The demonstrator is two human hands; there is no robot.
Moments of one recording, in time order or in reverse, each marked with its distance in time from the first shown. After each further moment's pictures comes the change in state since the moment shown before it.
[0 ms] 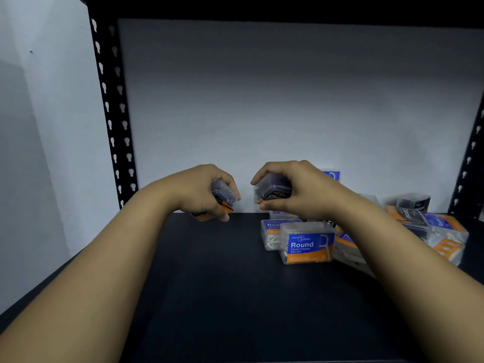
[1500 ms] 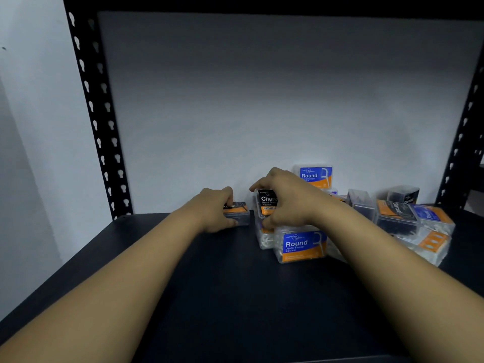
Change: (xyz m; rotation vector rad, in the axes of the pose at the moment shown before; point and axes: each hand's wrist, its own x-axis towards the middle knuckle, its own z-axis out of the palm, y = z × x) left_hand 0.047 -0.026 0.060 0.341 0.079 -0.136; right_hand 0.008 0.006 0.021 -0.236 -0.158 0.255
